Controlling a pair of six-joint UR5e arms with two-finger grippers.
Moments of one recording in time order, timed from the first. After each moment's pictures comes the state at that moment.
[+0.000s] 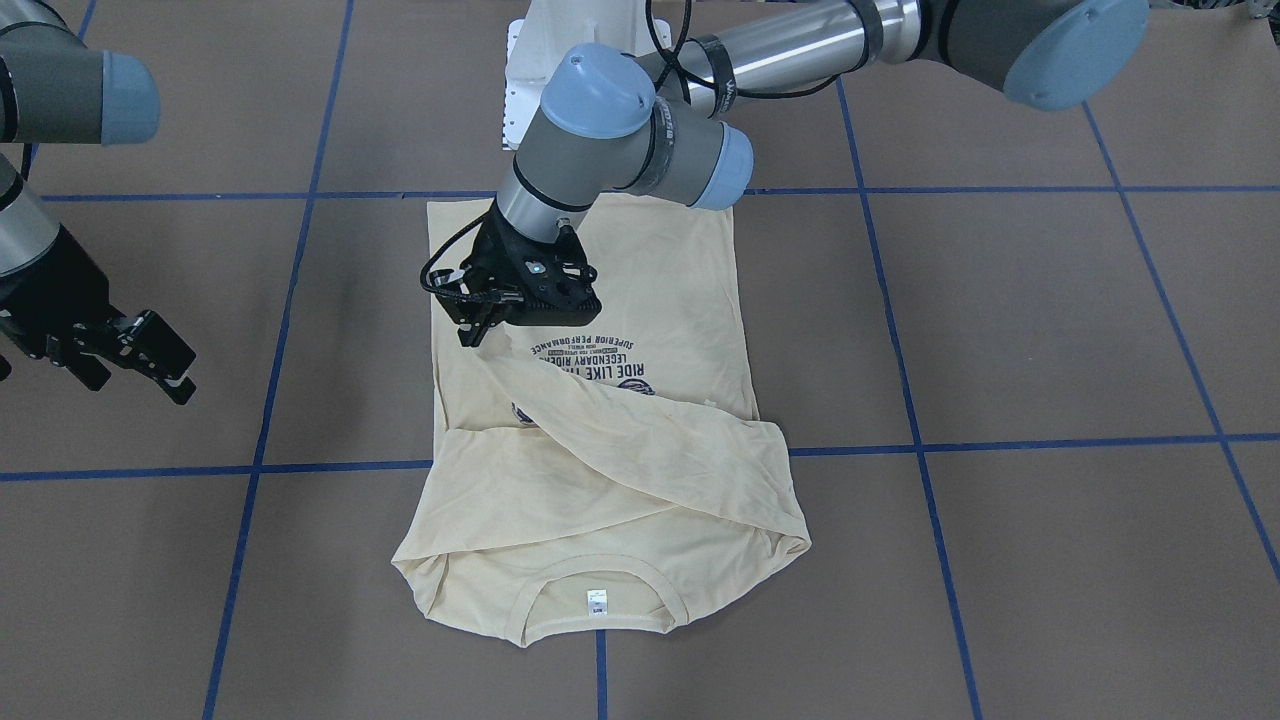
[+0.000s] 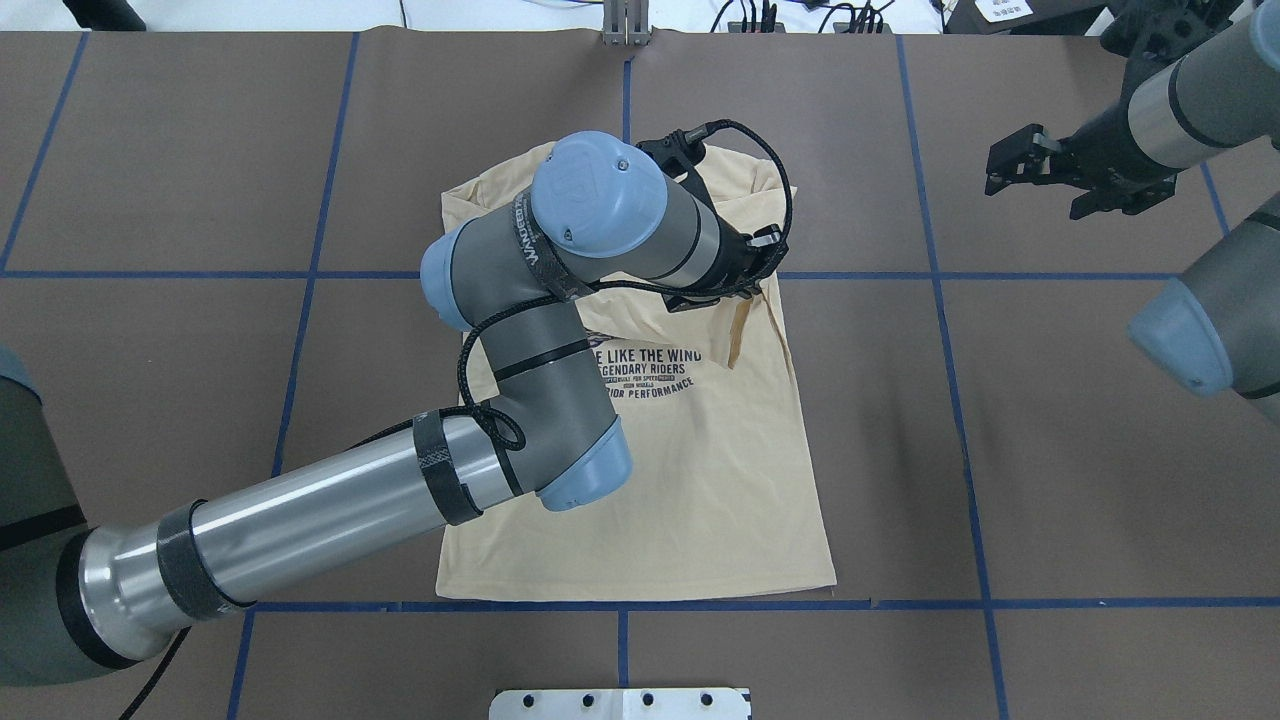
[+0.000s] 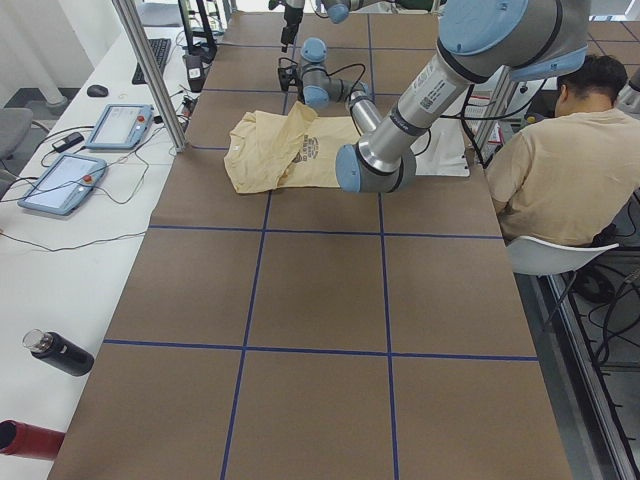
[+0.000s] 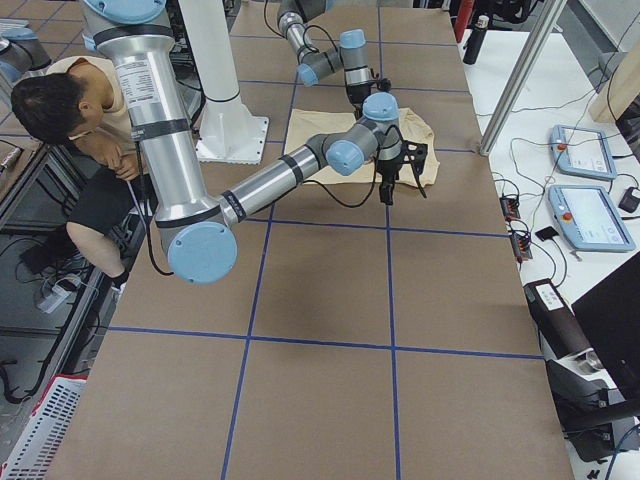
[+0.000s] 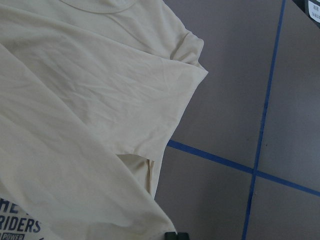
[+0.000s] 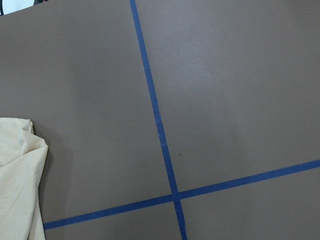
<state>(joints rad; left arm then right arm) -0.53 -2.57 -1.29 -2.16 -1.85 -1.69 1.04 -1.31 1.84 -1.37 2.08 1.09</state>
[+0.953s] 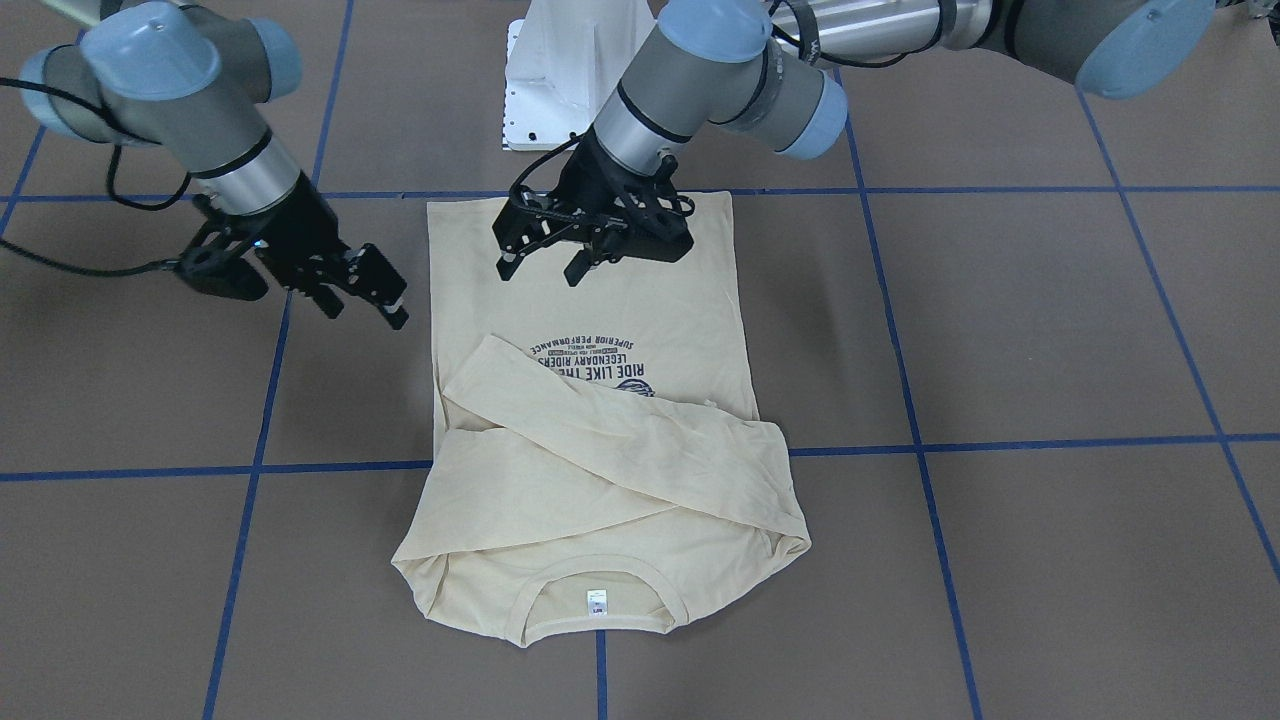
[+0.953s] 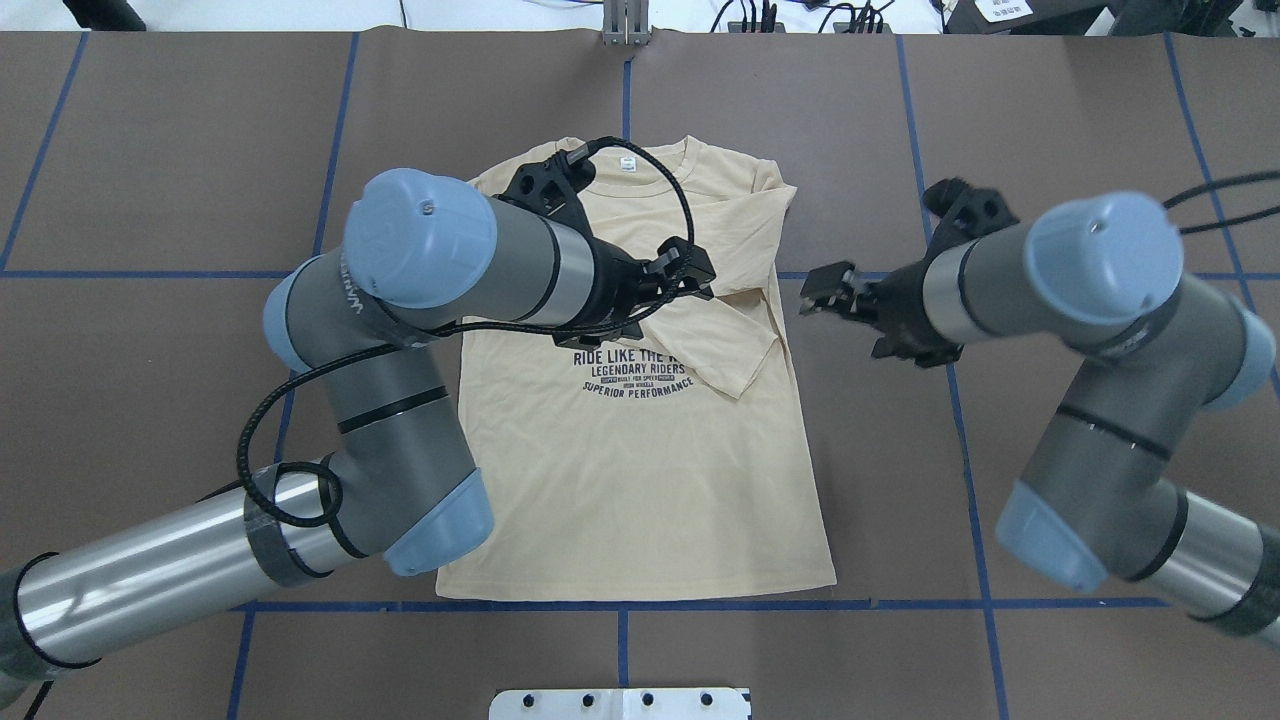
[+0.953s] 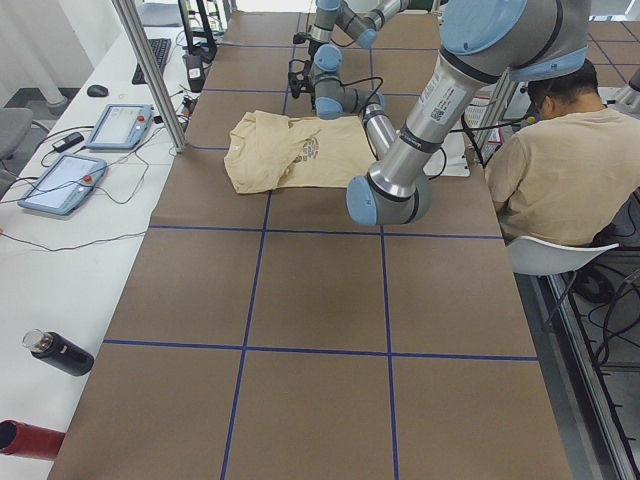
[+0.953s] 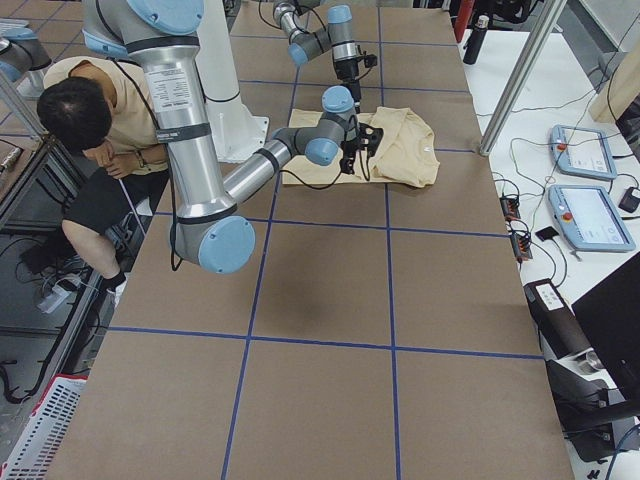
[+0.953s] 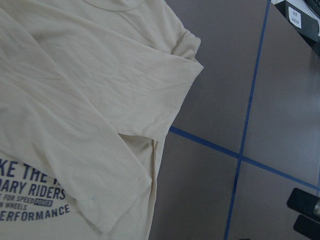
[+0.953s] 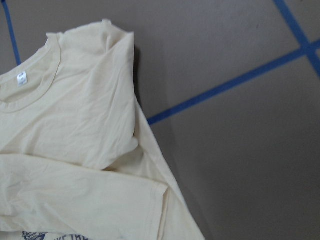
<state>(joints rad) -0.54 -2.30 -1.66 -2.13 -1.85 -1.71 0.61 -1.31 1.92 -1.13 1.84 1.68</state>
